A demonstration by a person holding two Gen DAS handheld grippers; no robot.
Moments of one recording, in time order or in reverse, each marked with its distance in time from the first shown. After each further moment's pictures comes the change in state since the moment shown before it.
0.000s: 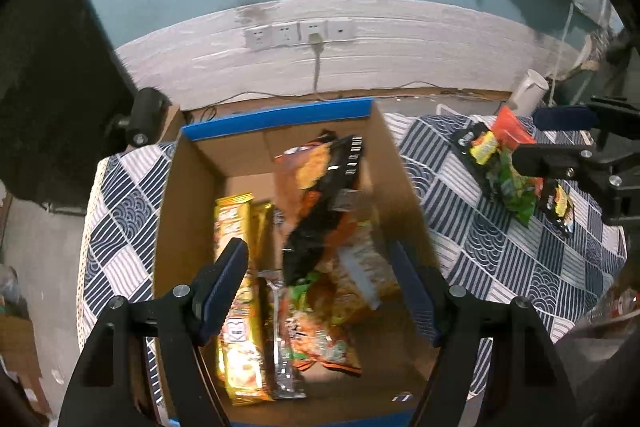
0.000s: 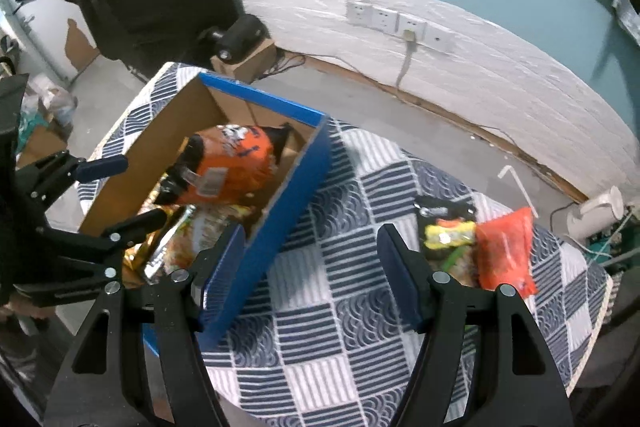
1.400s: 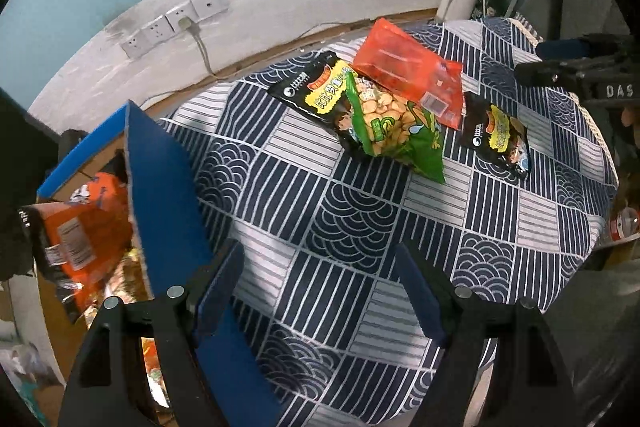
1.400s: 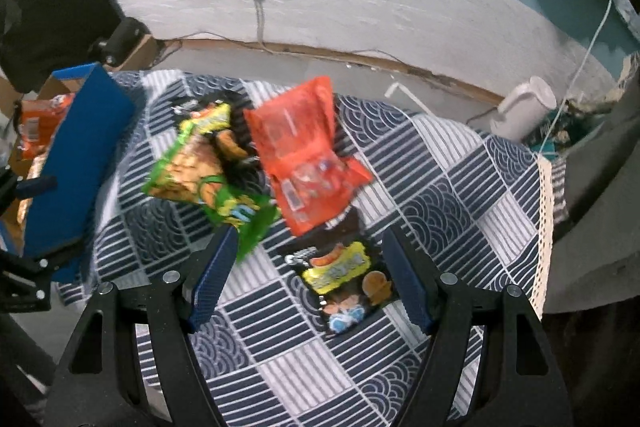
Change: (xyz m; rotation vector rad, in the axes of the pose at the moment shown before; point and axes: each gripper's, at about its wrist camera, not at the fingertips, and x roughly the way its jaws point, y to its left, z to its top) left arm 0.061 -0.187 0.003 0.265 0.169 -0.082; right arm -0.018 -0.209 -0.129 0.245 0.071 -0.202
